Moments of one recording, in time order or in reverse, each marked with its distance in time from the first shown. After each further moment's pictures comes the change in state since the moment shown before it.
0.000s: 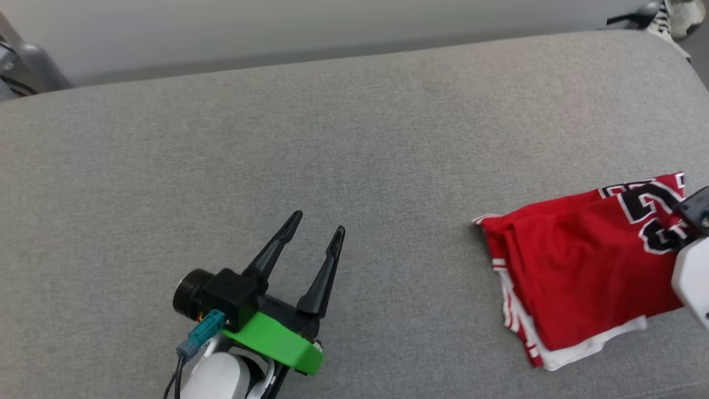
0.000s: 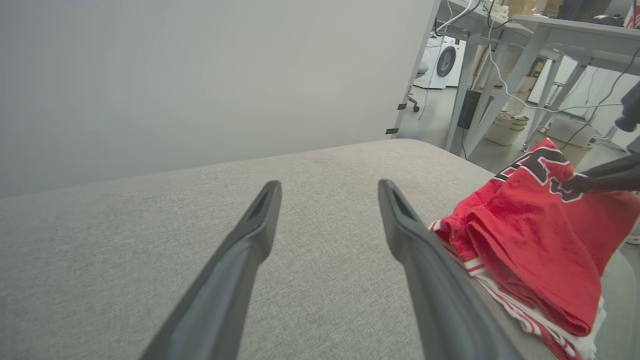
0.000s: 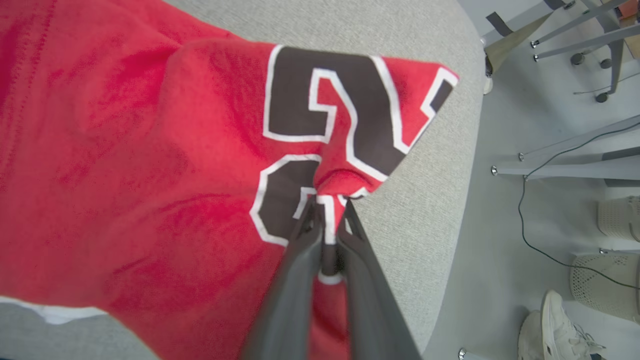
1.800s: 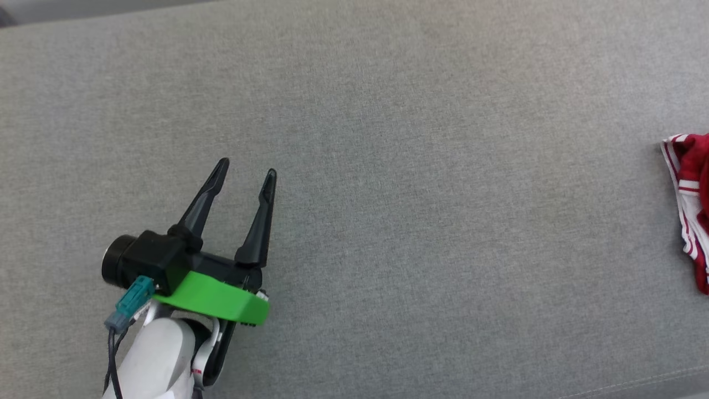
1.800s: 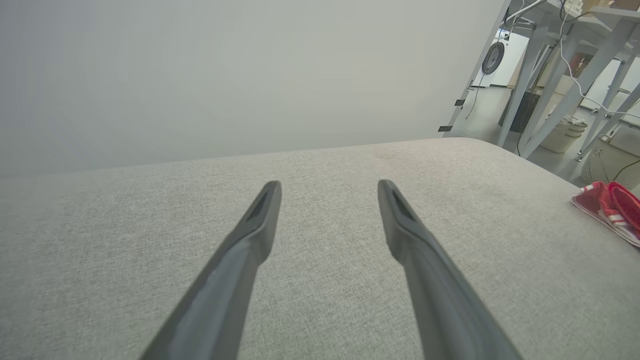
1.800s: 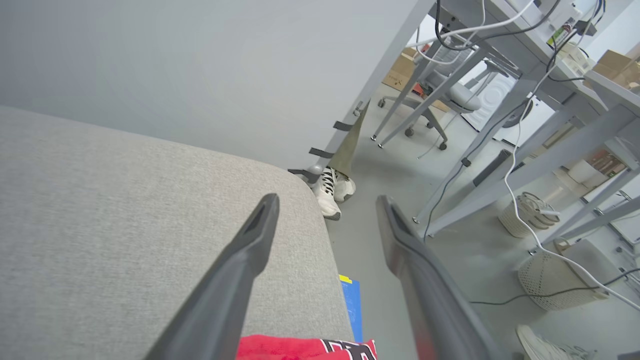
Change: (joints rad) left arm -0.088 0.088 0.097 -0.049 -0.046 0.063 0.000; right arm -0.354 0.196 -0.463 0.448 -0.237 0.000 -0.561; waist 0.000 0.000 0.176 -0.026
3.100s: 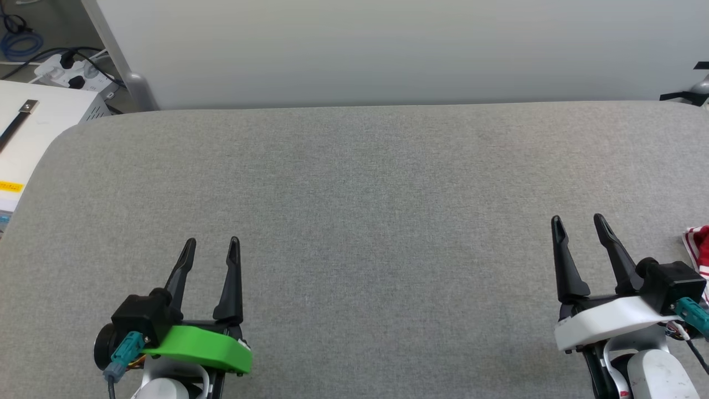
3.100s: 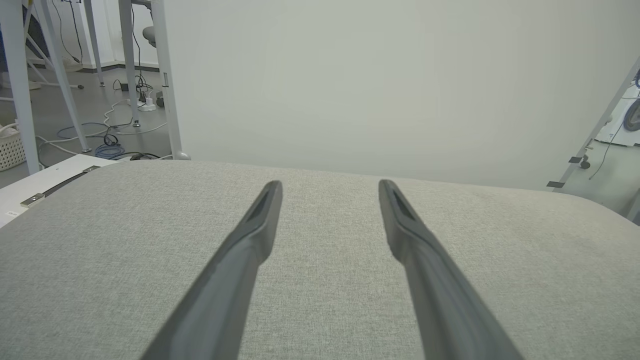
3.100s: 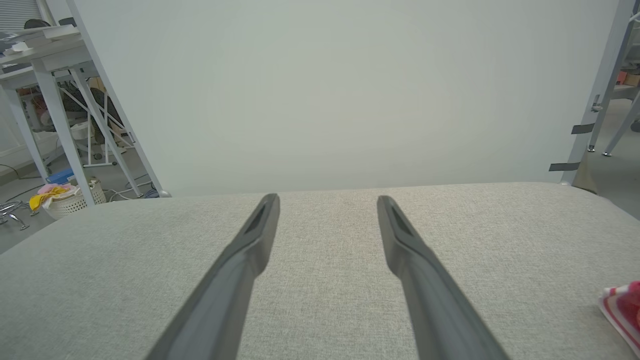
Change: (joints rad) left arm 0.196 -0.177 0.245 0.122 0.099 -0.038 0.000; right arm 0.561 0.542 0.068 -0.393 0.099 0.000 -0.151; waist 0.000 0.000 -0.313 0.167
